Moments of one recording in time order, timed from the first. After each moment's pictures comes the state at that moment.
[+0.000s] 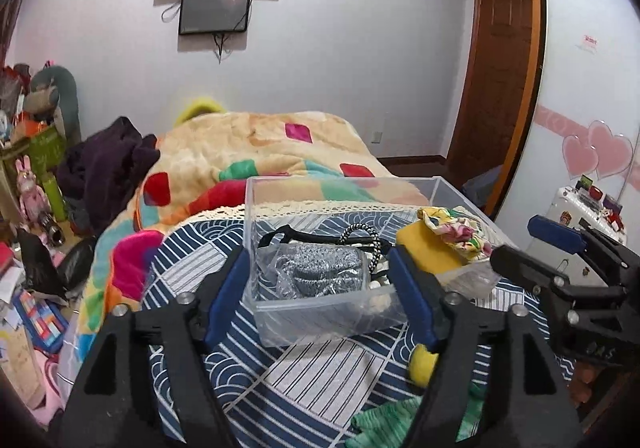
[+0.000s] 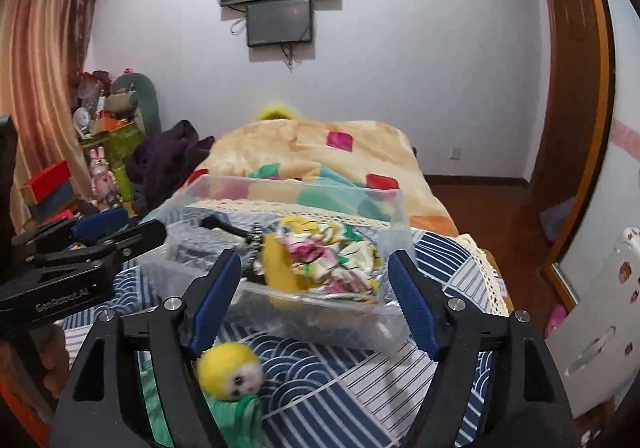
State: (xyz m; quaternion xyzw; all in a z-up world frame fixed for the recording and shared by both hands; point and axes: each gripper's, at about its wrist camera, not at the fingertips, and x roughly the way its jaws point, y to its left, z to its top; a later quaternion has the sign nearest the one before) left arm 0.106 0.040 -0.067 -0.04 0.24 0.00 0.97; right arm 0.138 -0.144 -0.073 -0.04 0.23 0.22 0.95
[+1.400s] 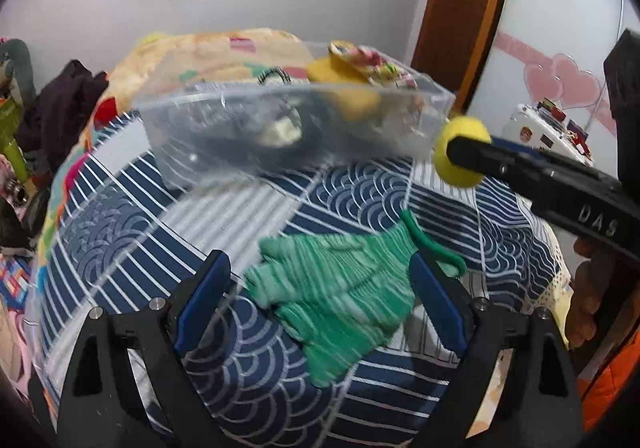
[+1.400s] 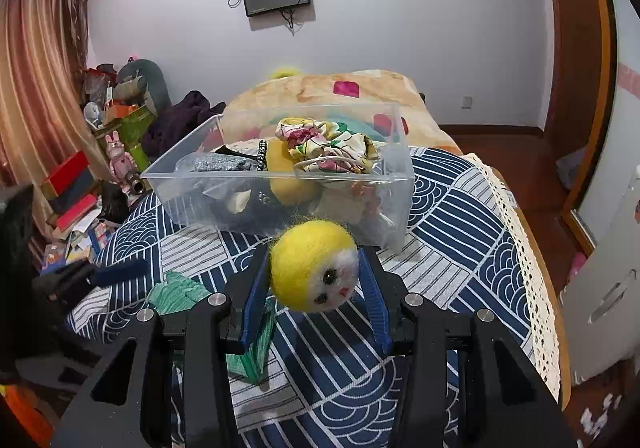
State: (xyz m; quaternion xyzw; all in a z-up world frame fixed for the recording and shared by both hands) left arm 0.072 -0.012 -0.145 -0.04 0.37 -0.09 0.92; right arm 0.121 -0.174 -0.120 0.00 0.31 0.24 0.92
